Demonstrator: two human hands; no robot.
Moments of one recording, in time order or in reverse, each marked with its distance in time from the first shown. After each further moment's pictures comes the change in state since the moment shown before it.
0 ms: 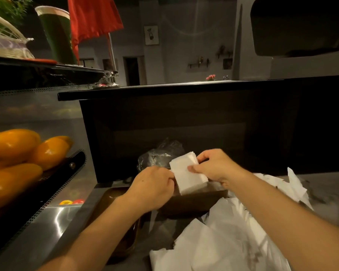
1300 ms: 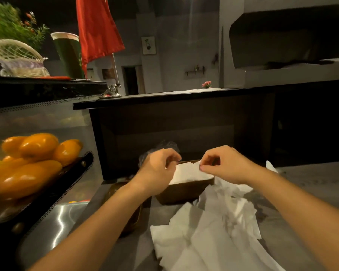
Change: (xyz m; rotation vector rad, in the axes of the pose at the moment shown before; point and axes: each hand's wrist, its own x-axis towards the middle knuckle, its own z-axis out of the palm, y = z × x) left_hand -0.033 0.039 -0.036 -0.445 0.192 -0.017; right_hand -0.061 0.022 -0.057 -0.239 -0.061 -0.447
